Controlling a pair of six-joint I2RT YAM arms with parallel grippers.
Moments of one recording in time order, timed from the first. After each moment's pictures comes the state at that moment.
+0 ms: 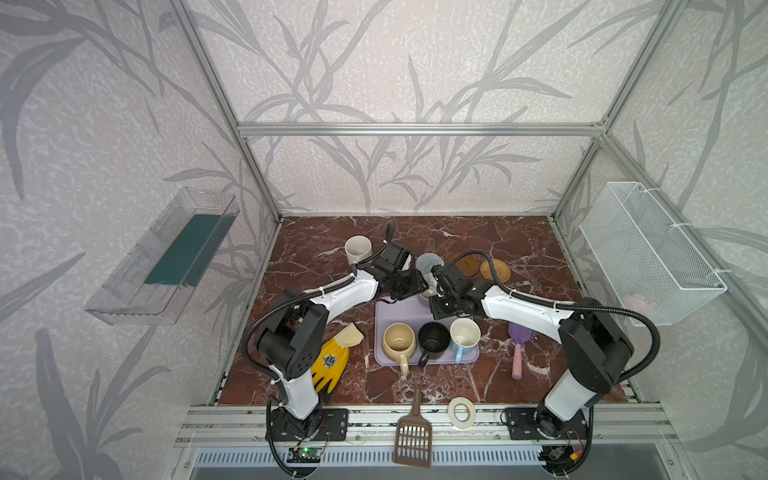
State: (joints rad) left arm -0.58 1.76 1.19 -0.31 0.35 -0.80; right arm 0.72 1.68 1.07 -0.44 -0.04 0.43
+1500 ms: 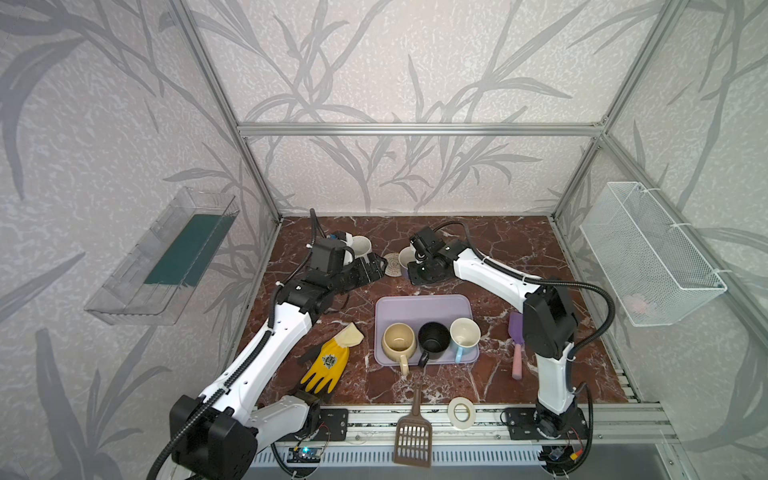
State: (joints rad) left arm -0.35 1.14 1.00 -0.48 0.23 -0.68; right arm 0.70 2.06 1.76 -0.78 -0.03 0.48
